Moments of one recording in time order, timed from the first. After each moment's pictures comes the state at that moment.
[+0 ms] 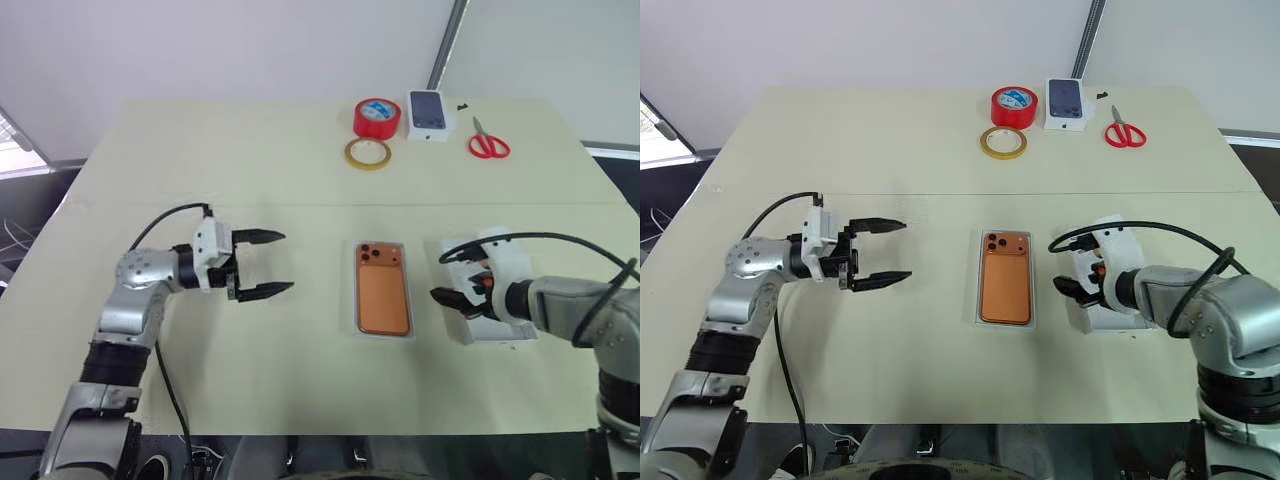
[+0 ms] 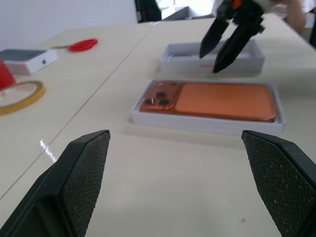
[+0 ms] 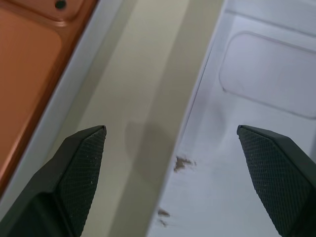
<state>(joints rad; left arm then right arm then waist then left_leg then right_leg) -0.38 0.55 -0.01 0.11 -0.41 -0.01 -1.32 -0.32 -0.76 -0.25 -0.50 0.82 1.61 0.13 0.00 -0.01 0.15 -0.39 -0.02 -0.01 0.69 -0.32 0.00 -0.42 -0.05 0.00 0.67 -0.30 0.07</state>
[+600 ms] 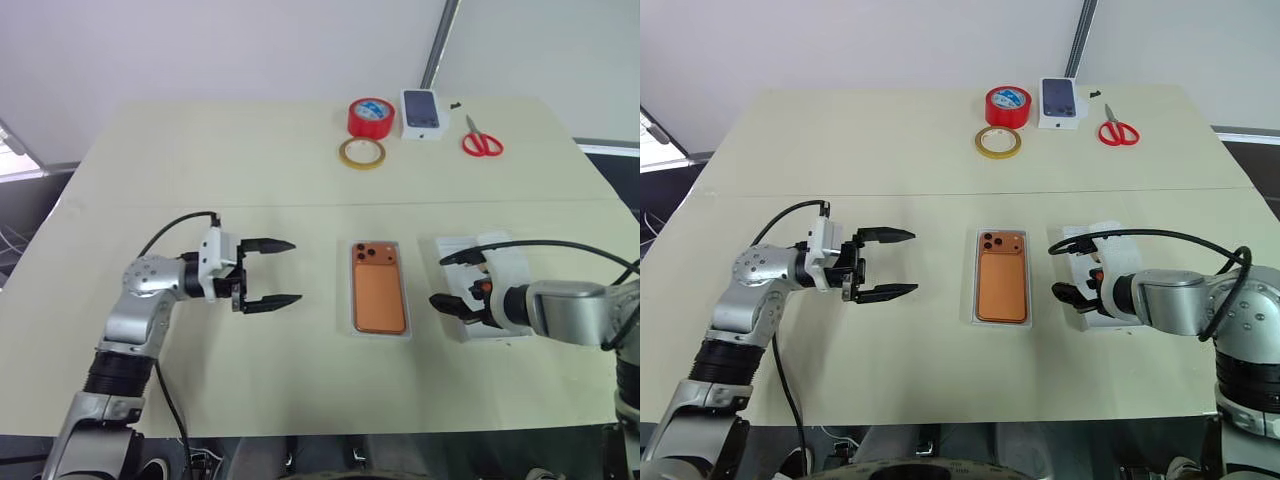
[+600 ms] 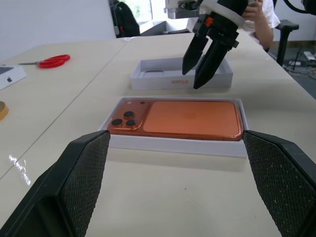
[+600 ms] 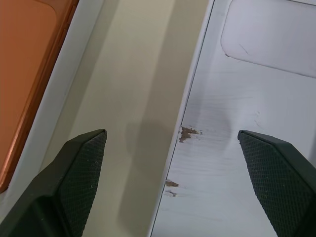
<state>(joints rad) -0.36 0.52 -0.04 0.07 -0.42 -0.01 -1.32 -0.34 -0.81 -0.26 -0.37 1.46 1.60 -0.47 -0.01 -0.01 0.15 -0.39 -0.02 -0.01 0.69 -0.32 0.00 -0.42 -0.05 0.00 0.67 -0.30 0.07</state>
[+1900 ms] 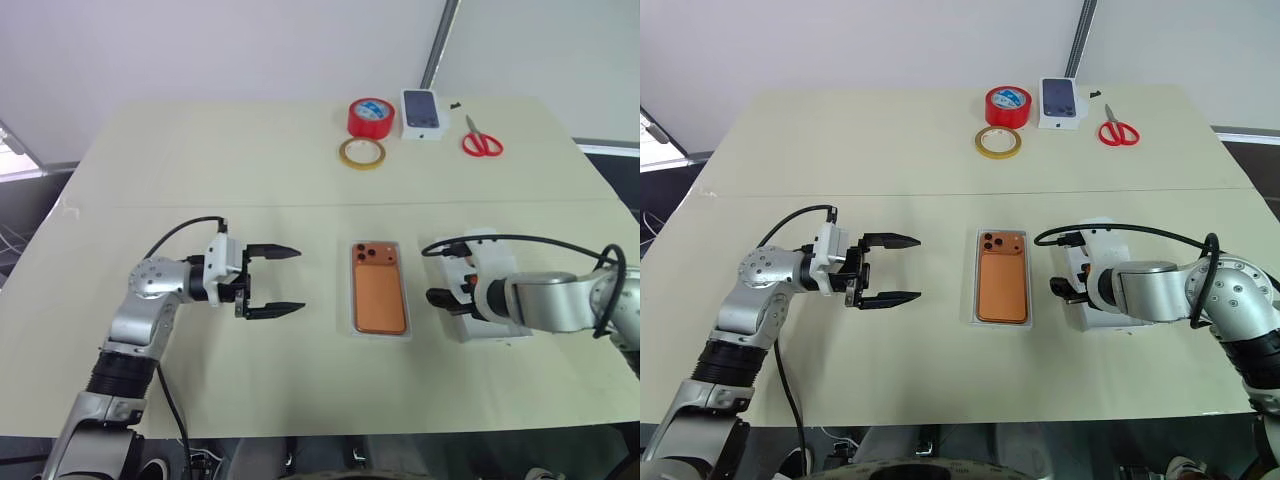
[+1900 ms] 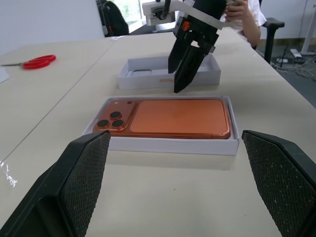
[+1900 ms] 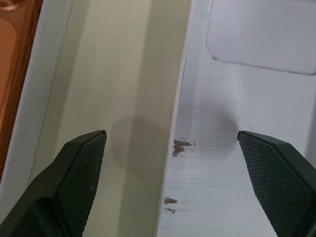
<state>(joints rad) -0.36 0.53 -0.06 0.07 -0.42 -0.03 -1.35 -0.42 -1.08 0.18 -0.27 1.80 1.17 -0.77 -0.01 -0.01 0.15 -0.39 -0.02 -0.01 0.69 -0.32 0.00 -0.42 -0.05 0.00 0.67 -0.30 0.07</state>
